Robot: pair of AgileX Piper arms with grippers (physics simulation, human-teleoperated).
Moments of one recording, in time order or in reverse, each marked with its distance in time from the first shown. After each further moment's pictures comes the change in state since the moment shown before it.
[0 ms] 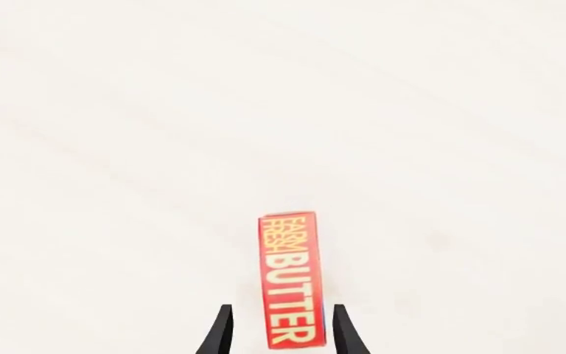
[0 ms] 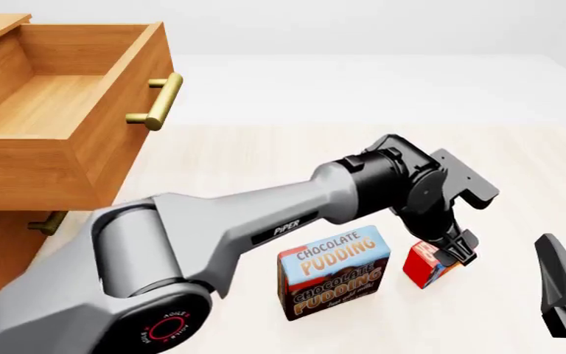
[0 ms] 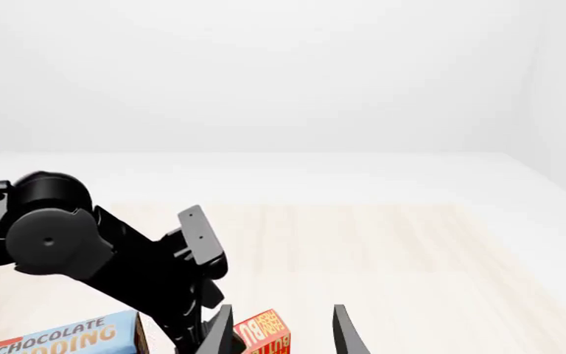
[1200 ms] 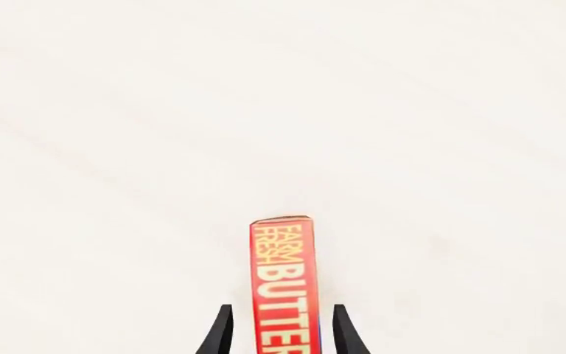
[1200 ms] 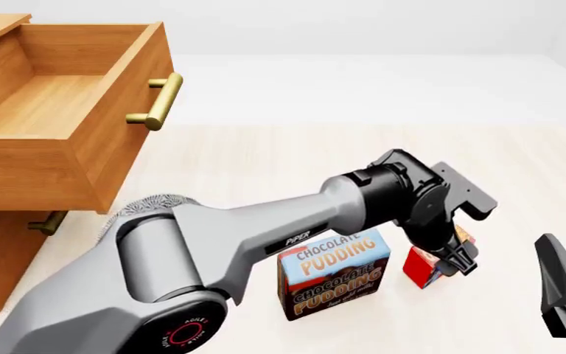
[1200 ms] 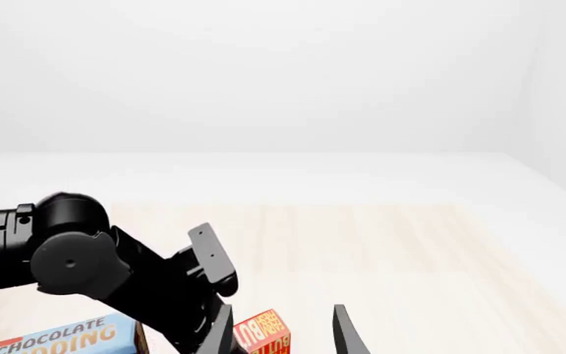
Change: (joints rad) left arm -0.008 0.059 -0.036 0.000 -0.029; right arm 0.000 0.000 0.000 0.000 0.000
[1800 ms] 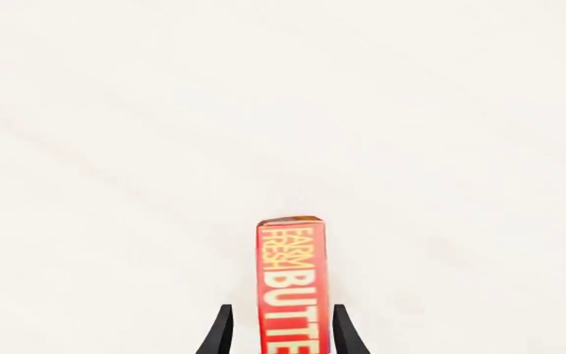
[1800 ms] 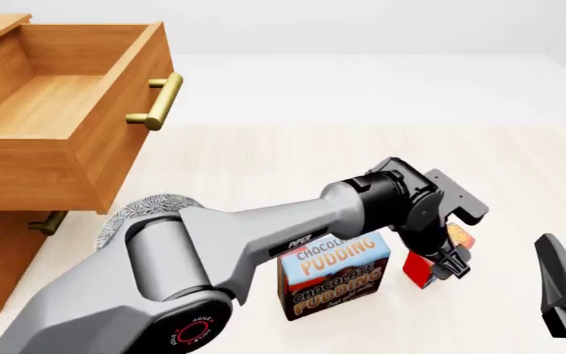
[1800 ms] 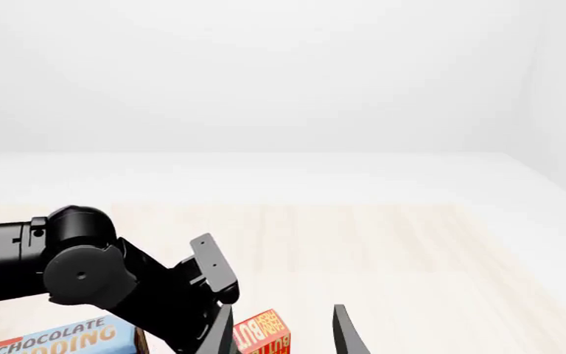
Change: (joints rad) left arm 0.009 0.027 0.009 -0.020 -0.013; right arm 0.000 0.000 0.000 0.000 0.000
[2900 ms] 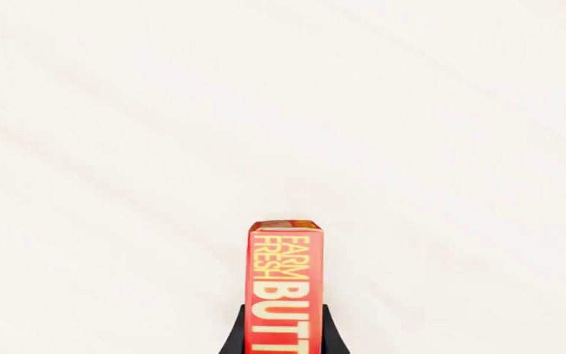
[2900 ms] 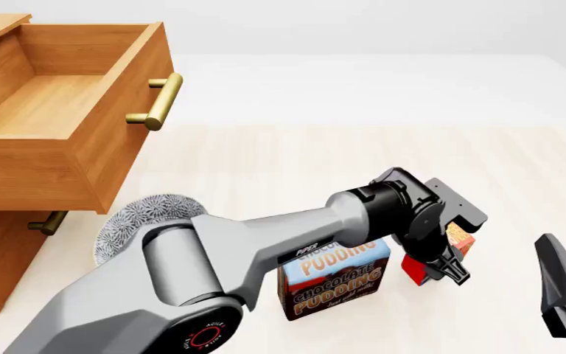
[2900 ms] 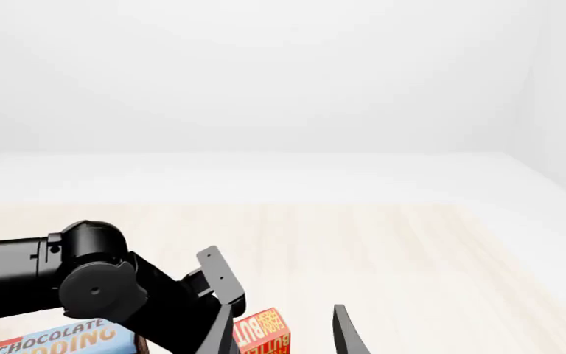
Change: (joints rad) left arm -0.006 0.049 -0.037 0.004 -0.024; right arm 0.000 0.000 0.000 0.000 0.000
